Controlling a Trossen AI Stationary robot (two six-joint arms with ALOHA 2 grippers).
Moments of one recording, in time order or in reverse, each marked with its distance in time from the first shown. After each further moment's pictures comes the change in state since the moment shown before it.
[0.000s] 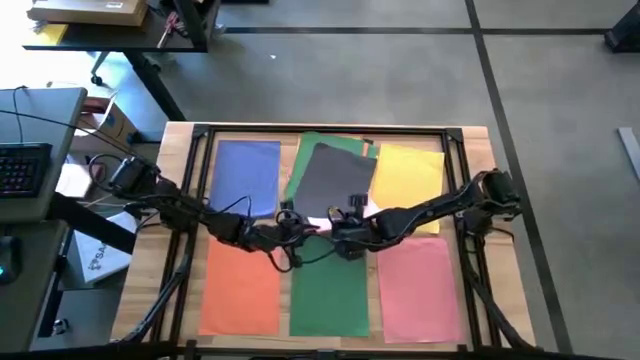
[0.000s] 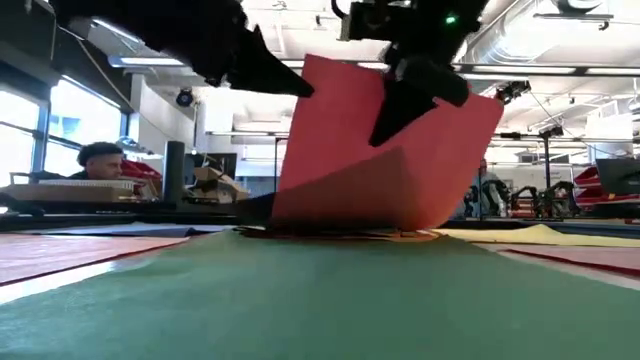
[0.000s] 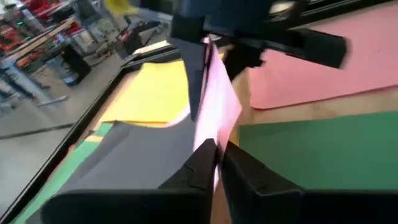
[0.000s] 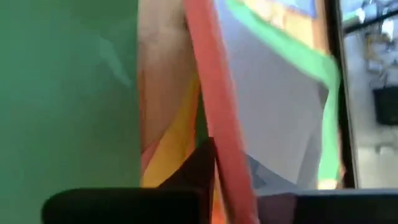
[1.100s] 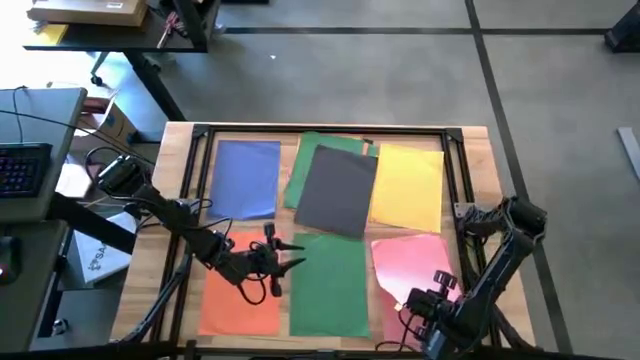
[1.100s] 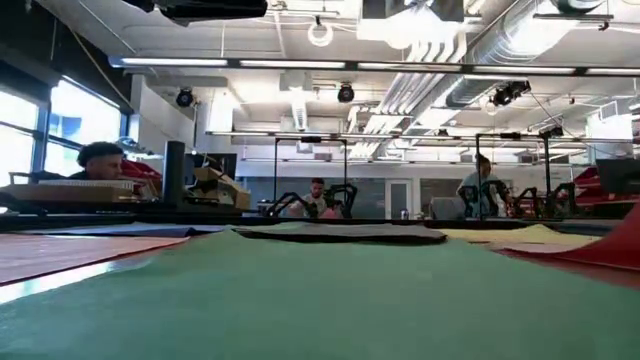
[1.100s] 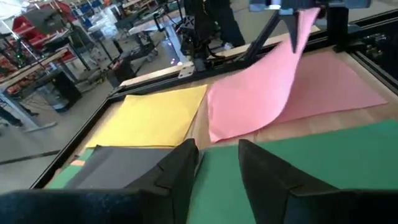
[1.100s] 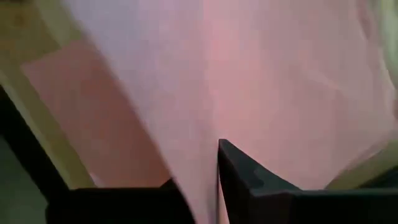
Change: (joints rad) left arm -0.230 -0.076 0.012 -0.034 -0.208 -0.047; right arm 0.695 0.038 0.064 -0.470 -0.352 1.283
